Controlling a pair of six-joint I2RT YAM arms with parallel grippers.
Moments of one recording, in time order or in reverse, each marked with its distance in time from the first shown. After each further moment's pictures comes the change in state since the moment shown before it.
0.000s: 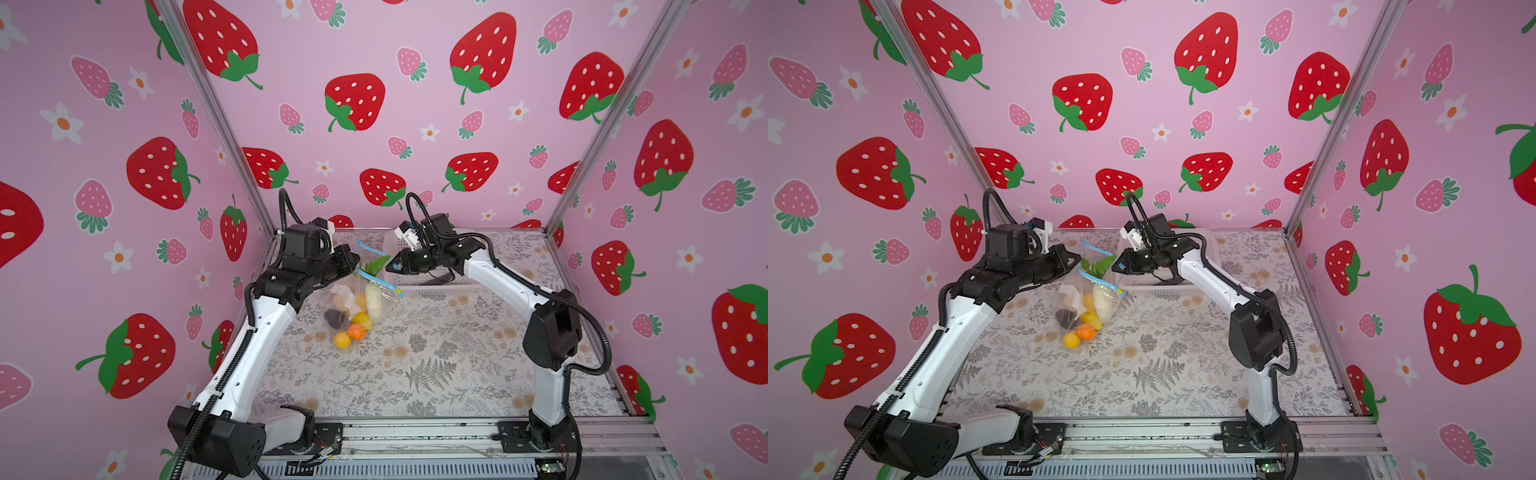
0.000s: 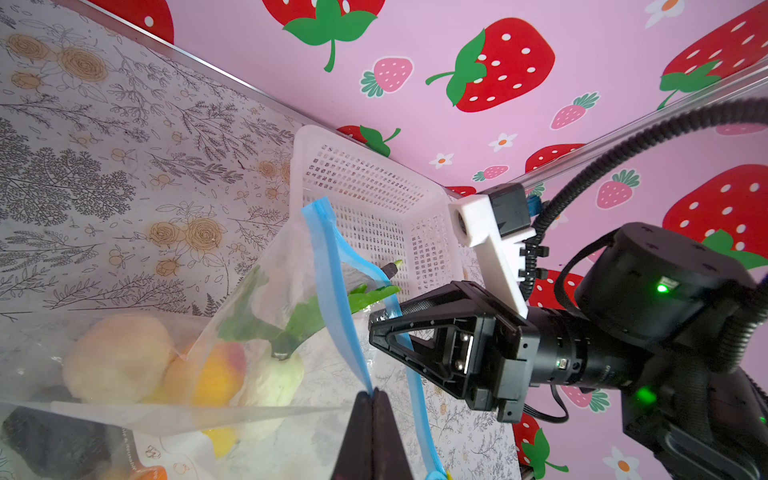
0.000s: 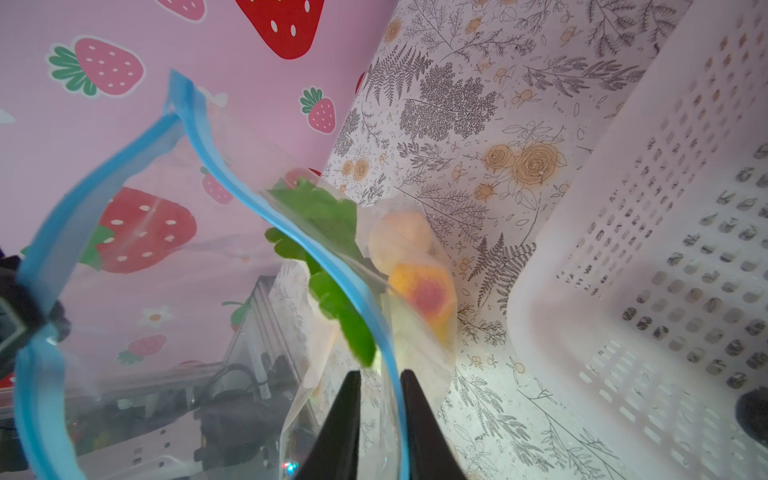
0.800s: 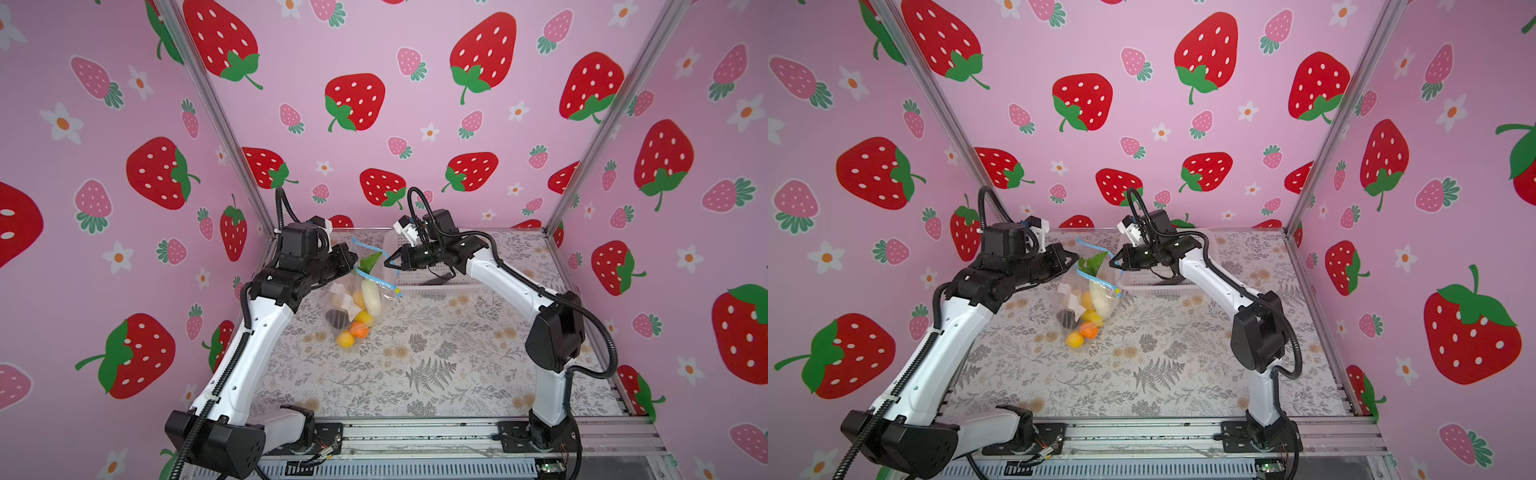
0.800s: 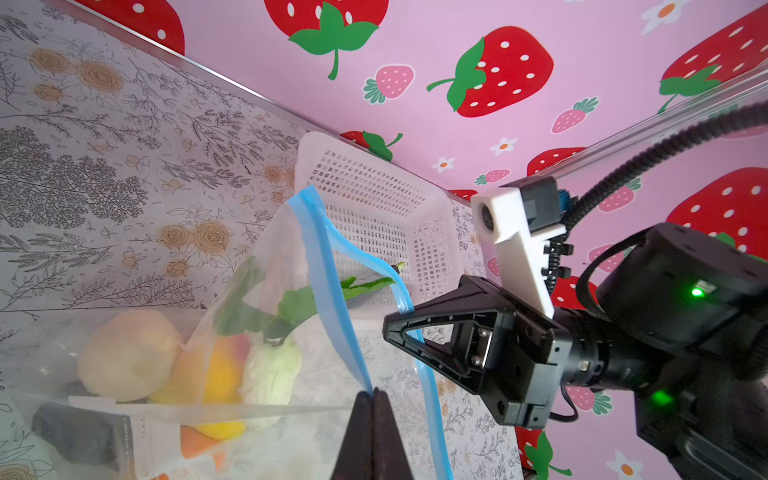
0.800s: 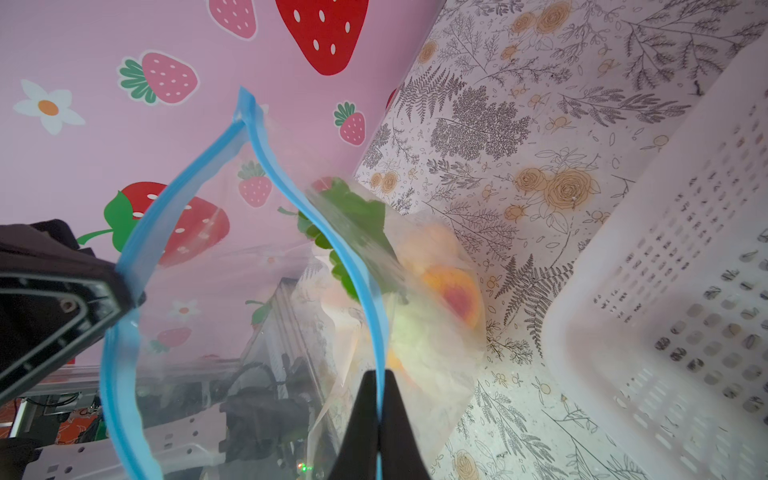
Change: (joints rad) left arm 0.000 -0.013 0.040 -0.045 -0.022 0.007; right arm 0.000 -0.021 0.022 0.041 -0.043 0.017
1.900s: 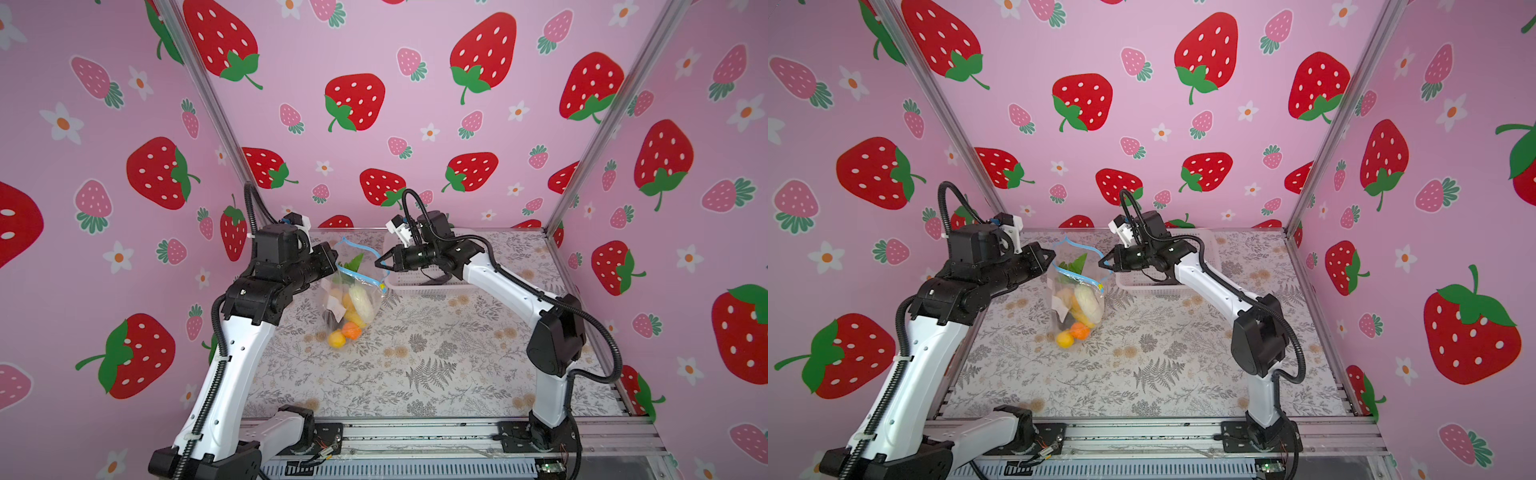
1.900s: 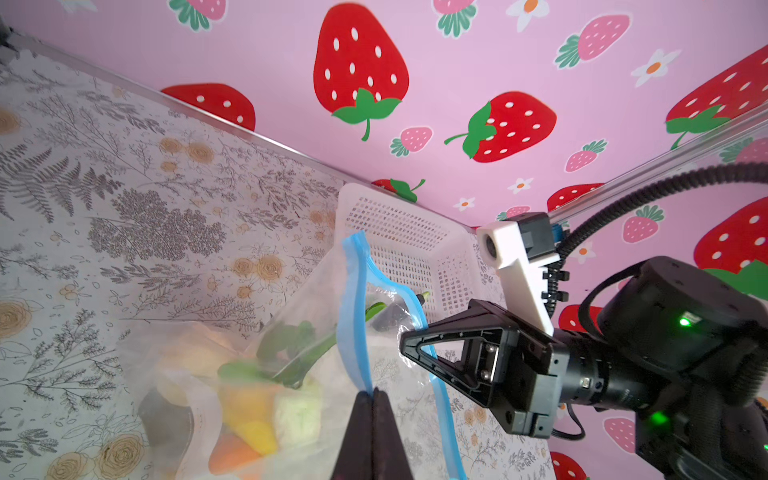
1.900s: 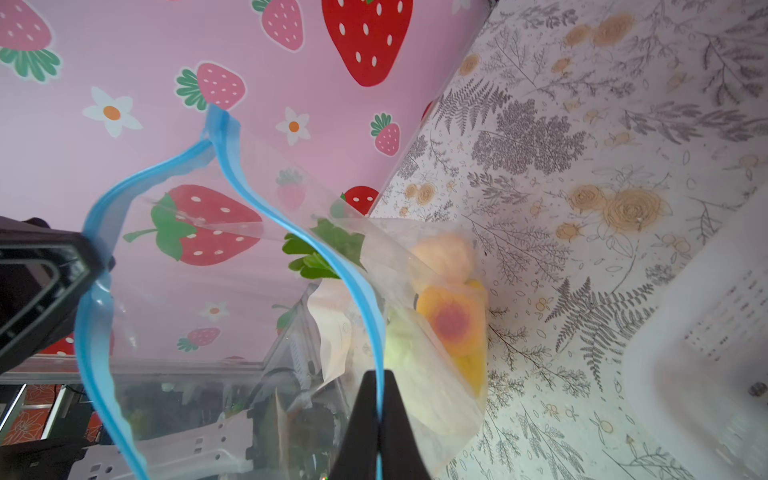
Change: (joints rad) left arm 0.041 -0.087 0.051 -0.119 -0.103 0.060; right arm 0.052 -0.024 -0.069 0.120 -0.010 0.081
